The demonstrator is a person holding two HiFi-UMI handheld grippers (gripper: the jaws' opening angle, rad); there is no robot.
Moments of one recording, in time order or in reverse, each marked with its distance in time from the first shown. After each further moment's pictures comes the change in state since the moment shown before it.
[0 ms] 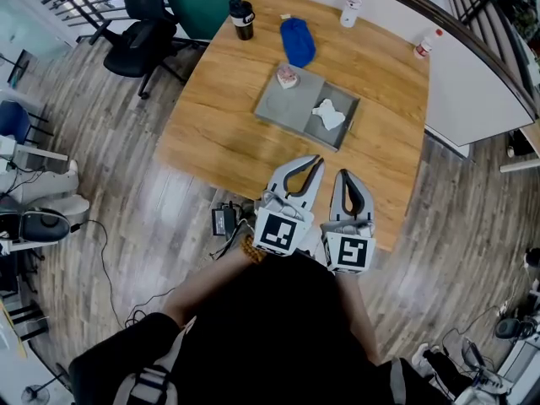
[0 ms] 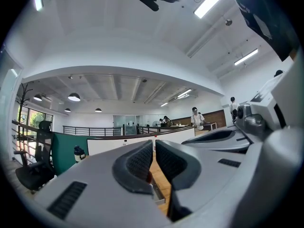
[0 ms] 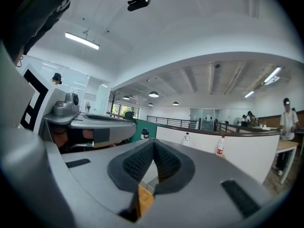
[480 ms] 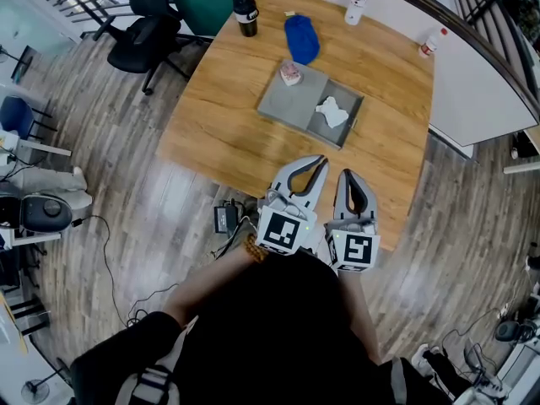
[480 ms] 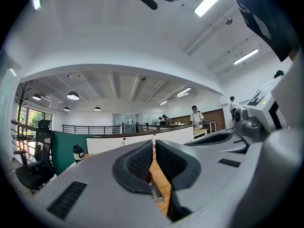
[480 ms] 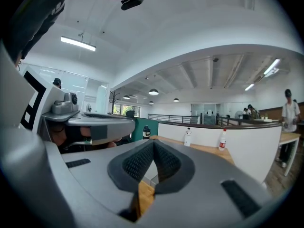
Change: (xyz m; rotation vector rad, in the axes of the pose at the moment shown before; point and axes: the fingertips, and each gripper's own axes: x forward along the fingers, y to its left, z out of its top) left arm 0.000 -0.007 -0.005 0.000 0.022 -0.009; right arm -0.006 -0.005 -0.025 0.042 0.078 0.031
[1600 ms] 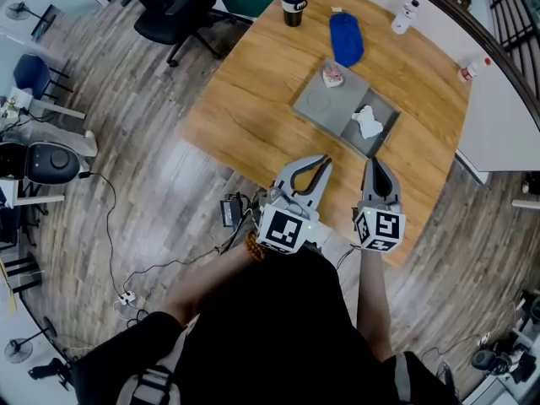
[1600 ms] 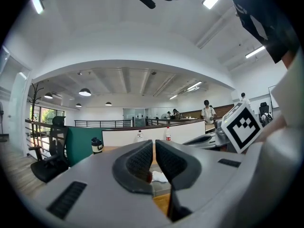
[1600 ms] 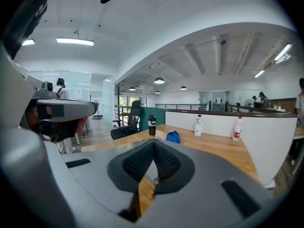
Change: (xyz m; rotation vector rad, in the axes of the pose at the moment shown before) left arm -0.022 0.077 -0.021 -0.015 0.072 0.117; right arm 0.090 -0.011 -0.035 0.022 0.129 0.115
